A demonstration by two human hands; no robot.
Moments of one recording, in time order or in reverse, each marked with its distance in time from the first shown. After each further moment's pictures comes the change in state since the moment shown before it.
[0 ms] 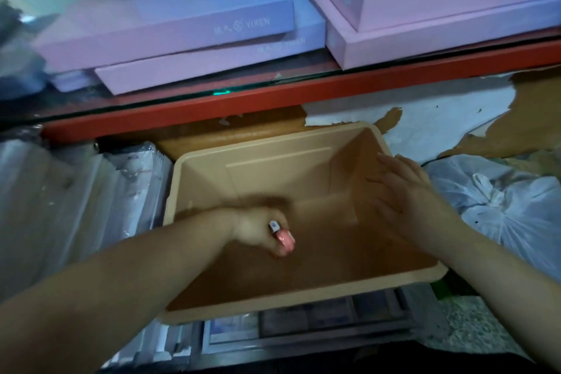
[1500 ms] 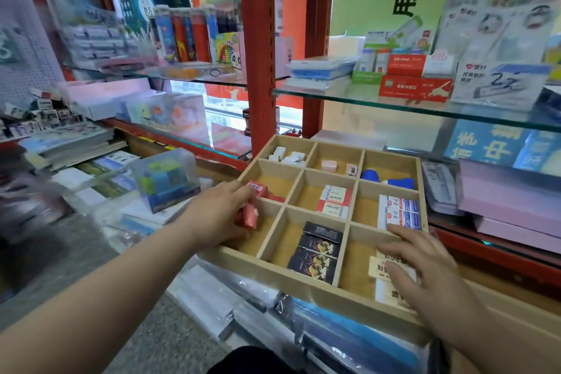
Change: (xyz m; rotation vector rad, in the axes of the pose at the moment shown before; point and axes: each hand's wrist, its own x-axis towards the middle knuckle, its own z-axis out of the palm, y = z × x) left_hand -0.494 -0.139 -0.039 0.439 1.159 -0.553; right_hand 0.008 -0.404 0.005 0.315 -0.065 -0.571
